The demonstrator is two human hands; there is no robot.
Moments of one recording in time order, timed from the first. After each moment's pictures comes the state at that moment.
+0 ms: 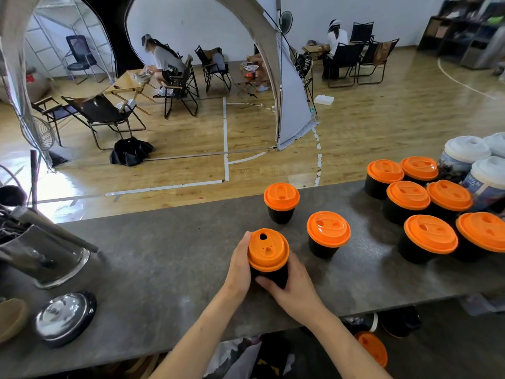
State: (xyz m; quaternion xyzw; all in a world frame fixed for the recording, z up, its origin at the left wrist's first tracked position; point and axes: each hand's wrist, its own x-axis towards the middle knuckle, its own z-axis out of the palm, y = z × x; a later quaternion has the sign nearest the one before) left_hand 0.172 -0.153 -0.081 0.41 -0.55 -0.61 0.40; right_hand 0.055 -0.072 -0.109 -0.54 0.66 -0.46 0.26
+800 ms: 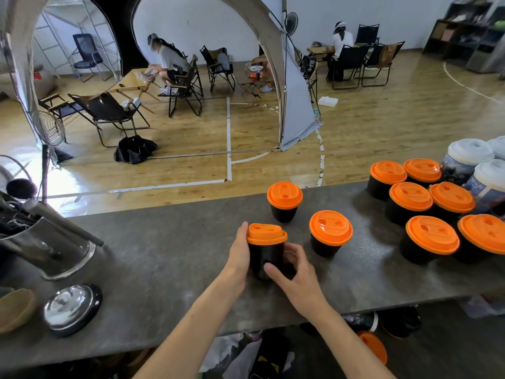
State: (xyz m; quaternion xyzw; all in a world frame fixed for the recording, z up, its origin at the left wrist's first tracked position) left_hand 0.173 -0.158 -0.046 0.54 -0.40 -0.68 0.31; right_hand 0.053 -0.070 -0.100 -0.46 0.64 -0.52 0.34
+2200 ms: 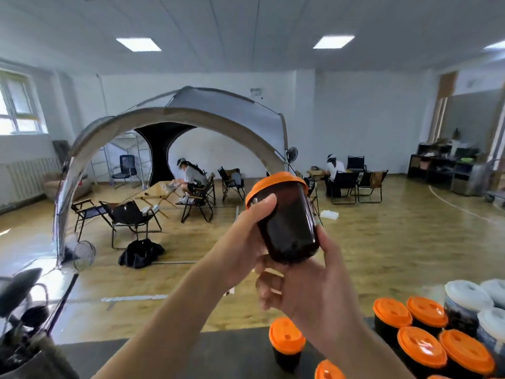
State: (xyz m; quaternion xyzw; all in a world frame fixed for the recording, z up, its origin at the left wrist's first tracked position) left_hand 0.160 -0.188 0.257 0.15 -0.63 -0.67 0.37; right_hand 0.045 -0.103 0.213 -0.42 0.19 -0.62 0.64
